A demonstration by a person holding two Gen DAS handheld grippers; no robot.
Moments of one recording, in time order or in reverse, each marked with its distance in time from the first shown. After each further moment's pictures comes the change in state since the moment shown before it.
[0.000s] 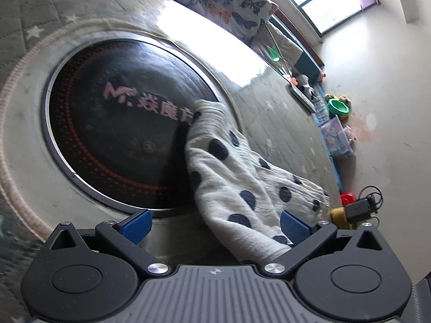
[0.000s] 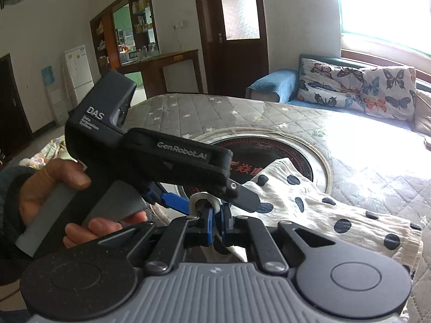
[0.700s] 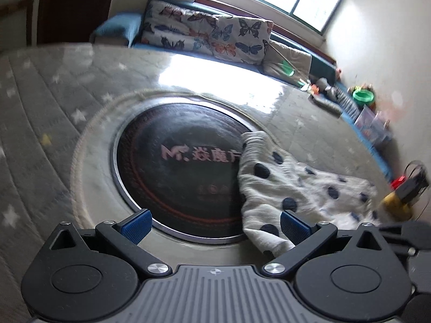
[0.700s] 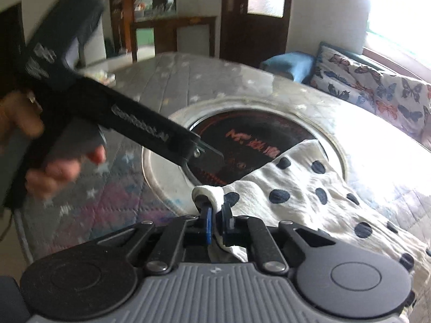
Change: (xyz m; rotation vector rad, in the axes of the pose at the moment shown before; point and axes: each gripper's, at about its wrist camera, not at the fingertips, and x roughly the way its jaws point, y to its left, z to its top) left arm -0.041 -0.001 -0.011 0.228 -0.179 0.227; right arm 0.041 0.025 -0.007 -0.156 0.138 -0.028
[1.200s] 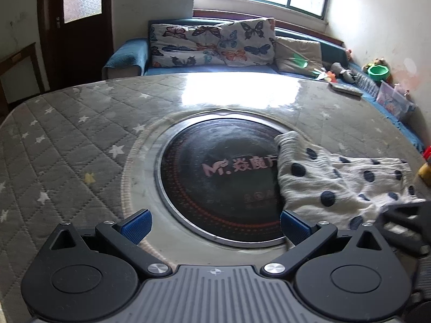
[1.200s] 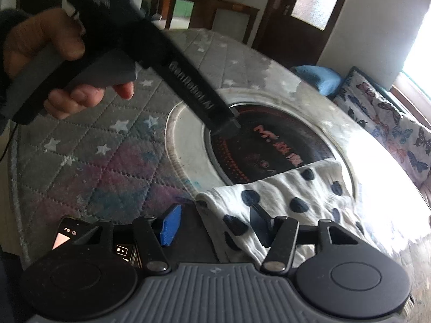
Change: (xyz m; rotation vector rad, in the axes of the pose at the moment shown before) left arm -0.015 0.003 0.001 0.231 -0.055 0.191; right arm 0.030 0.043 0.002 -0.306 0.099 -0.024
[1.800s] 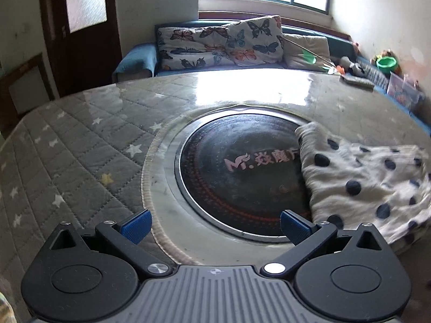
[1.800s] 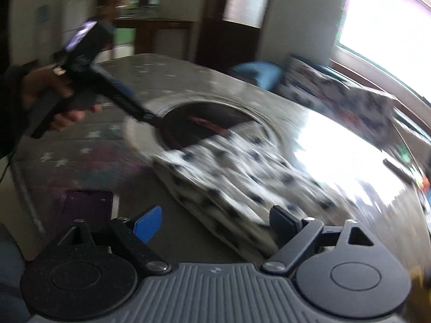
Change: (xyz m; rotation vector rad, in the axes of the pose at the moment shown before) left arm 0.004 0.010 -0.008 0.031 -0.008 0.081; right arm -0.091 -0.022 -0.060 0.219 -0.088 -0.132
